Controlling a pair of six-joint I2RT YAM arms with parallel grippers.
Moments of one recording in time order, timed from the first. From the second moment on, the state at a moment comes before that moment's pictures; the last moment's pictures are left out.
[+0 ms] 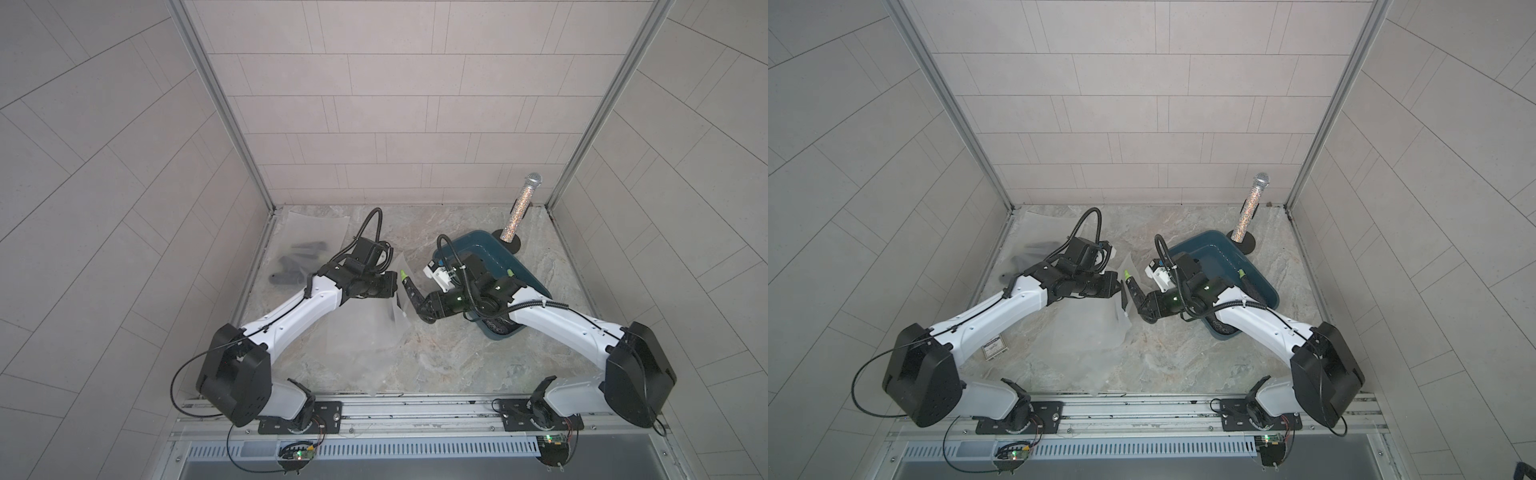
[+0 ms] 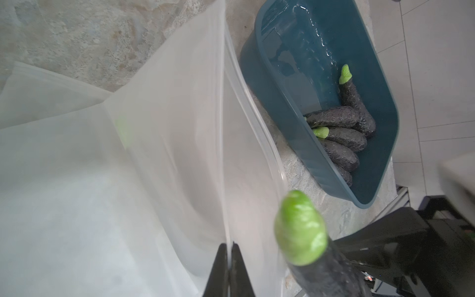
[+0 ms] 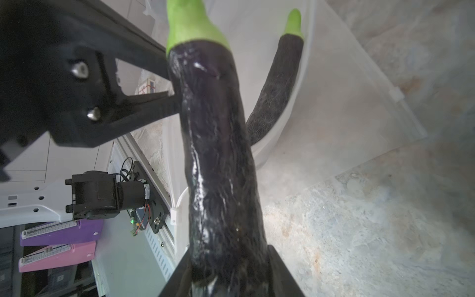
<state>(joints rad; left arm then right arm) -0.58 1.42 1.06 -0.57 0.28 -0.45 0.63 1.41 0.98 -0.47 -0.53 0.46</state>
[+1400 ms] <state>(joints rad) -0.71 1.42 1.06 -0.49 0.36 -0.40 0.61 1.63 1.15 -0.55 -0.50 0.61</state>
